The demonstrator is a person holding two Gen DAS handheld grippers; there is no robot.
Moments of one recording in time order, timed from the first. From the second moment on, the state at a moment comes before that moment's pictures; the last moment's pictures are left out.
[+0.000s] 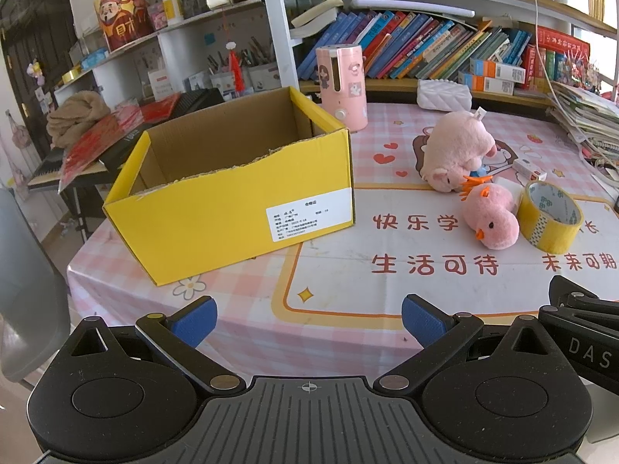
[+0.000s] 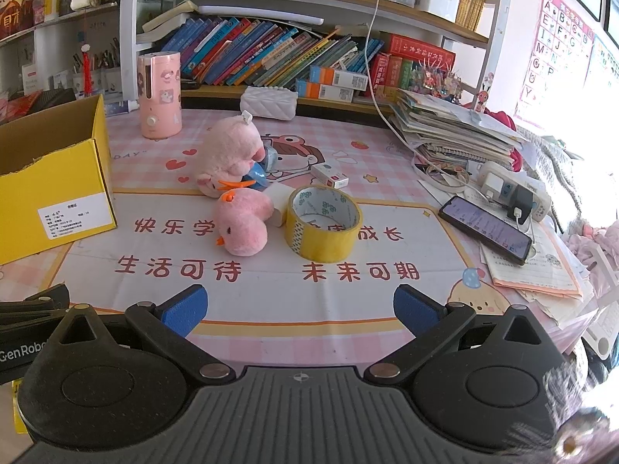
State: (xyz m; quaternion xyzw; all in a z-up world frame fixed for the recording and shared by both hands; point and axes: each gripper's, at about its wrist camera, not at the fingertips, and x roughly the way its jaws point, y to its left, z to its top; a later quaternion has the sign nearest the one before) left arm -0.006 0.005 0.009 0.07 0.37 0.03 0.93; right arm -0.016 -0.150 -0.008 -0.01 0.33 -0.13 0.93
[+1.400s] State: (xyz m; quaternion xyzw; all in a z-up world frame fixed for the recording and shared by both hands) left arm 0.016 0.008 -0.003 0.05 0.39 0.00 0.92; right arm -0.003 -0.151 -0.014 -0.01 0.35 -0.14 0.93
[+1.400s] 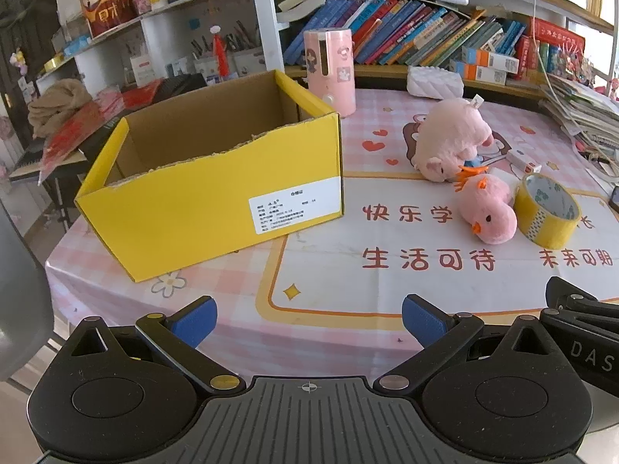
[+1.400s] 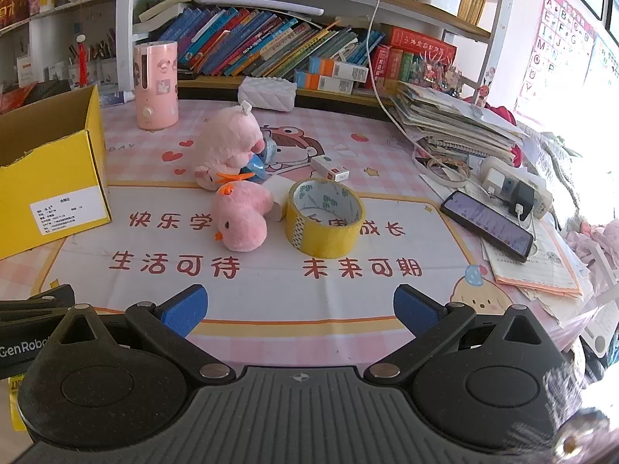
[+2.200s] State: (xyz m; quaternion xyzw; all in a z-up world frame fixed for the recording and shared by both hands) left arm 0.052 -0.014 -0.005 0.02 0.41 0.02 0.91; right arm 0.040 -0.181 -0.015 -0.04 0.37 -0.09 0.93
